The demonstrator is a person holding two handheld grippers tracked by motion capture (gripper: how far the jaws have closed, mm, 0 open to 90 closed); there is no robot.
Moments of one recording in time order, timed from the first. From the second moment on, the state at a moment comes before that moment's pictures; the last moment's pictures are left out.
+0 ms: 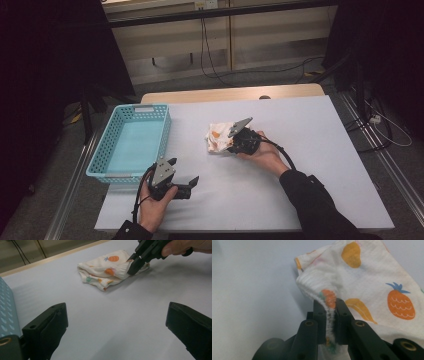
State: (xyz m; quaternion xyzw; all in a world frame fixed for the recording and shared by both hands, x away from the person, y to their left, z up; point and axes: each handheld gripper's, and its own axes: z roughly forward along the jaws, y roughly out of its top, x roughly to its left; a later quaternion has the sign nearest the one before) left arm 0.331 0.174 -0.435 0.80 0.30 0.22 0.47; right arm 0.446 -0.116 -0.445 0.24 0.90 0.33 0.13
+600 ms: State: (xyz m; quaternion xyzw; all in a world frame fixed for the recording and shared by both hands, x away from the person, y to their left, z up) left arm 0.344 0.161 -0.423 0.80 0.31 0.21 0.47; right arm 0.435 -0.117 -0.441 0.23 0.91 0.34 0.12
